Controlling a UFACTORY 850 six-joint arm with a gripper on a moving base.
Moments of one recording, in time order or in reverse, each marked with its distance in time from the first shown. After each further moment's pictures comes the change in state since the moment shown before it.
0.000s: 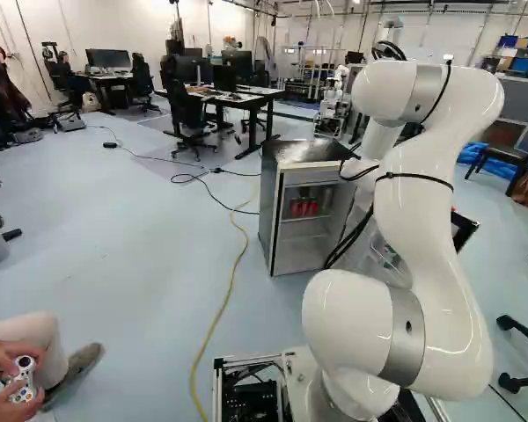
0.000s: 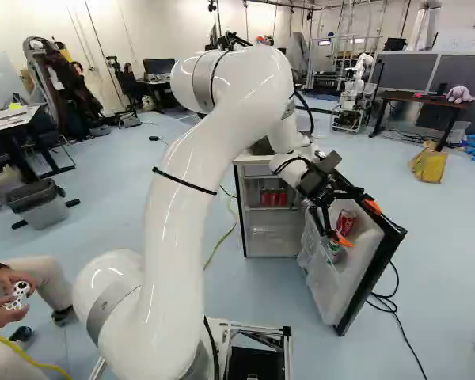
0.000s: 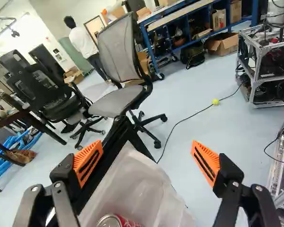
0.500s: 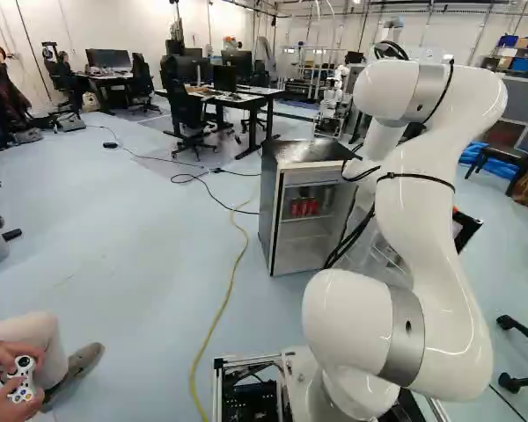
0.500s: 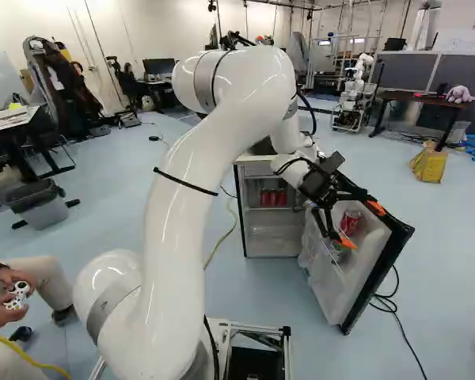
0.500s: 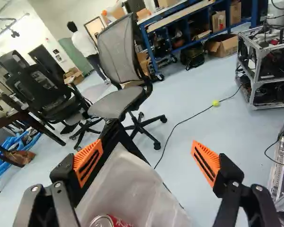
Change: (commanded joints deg) arm 0.7 1.7 3.7 -1.6 0.0 0.0
